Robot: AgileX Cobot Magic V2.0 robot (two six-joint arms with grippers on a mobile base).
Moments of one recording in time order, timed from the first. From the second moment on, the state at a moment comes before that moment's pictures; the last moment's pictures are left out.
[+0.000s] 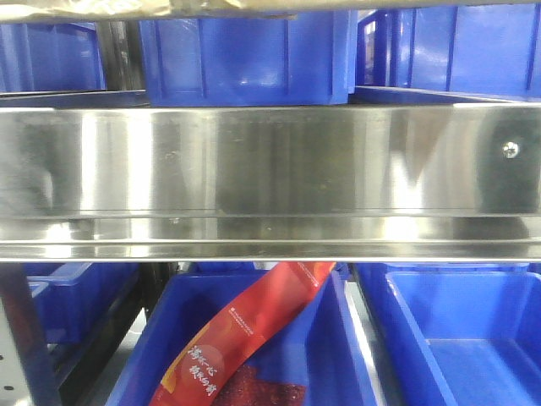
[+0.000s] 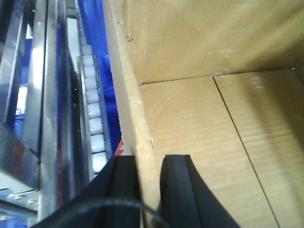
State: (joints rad) left arm -0.29 1.32 -1.82 0.08 1.25 -0.19; right arm 0.49 1.38 -1.89 -0.01 1.25 0.12
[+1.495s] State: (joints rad) left arm -0.29 1.32 -1.82 0.09 1.24 -0.19; right arm 0.49 1.39 -1.89 -0.01 1.25 0.12
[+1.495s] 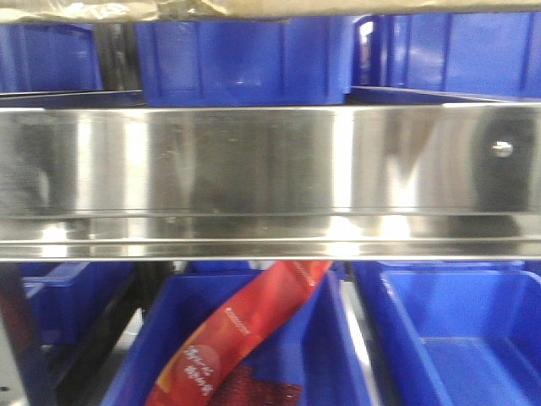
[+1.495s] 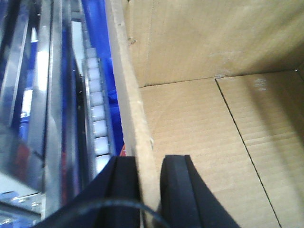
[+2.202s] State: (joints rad) left arm -0.29 1.32 -1.82 0.09 1.24 -0.19; right arm 0.49 1.39 -1.89 -0.01 1.25 0.12
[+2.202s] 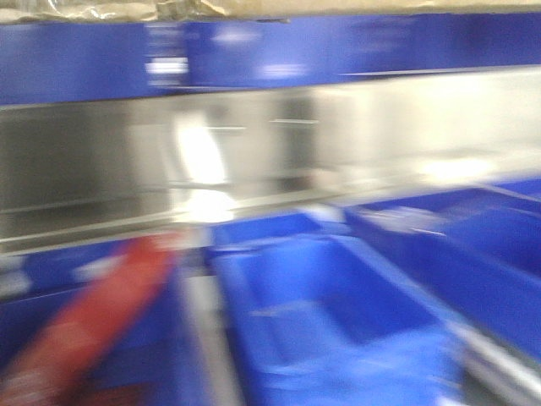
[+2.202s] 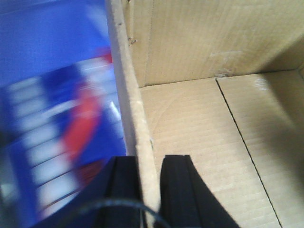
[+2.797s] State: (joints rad) left arm -0.29 1.32 -1.82 0.09 1.24 -0.19; right arm 0.49 1.39 -1.89 -0.01 1.25 0.12
